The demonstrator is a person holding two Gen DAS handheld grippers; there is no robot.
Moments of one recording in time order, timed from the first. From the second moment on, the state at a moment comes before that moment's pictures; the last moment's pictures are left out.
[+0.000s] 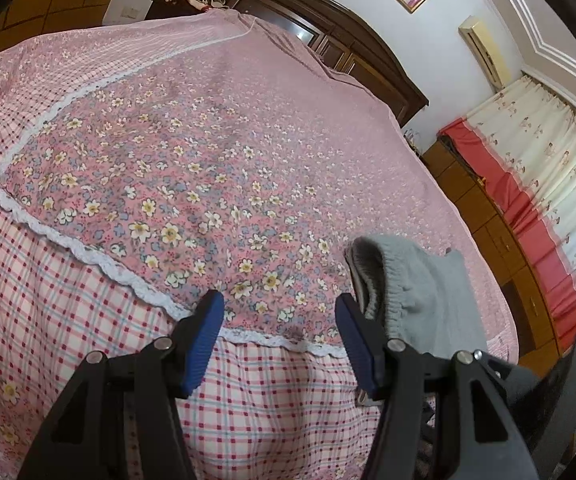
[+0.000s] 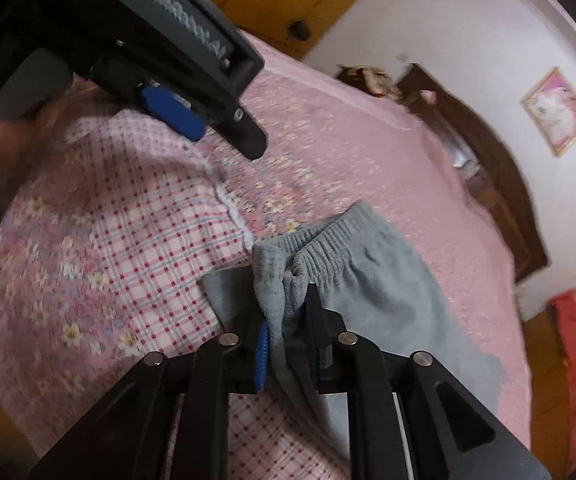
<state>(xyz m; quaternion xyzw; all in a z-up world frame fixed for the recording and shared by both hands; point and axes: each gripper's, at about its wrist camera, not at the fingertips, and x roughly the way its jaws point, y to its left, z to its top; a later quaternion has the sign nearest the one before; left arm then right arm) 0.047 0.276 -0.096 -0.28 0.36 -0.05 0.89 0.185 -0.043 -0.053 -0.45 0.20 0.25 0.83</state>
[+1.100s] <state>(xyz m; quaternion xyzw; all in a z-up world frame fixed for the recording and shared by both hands) 0.074 0.073 0.013 -0.12 0.29 -0.11 0.94 0.243 -0.241 0.076 0.09 0.26 0.23 0.93</state>
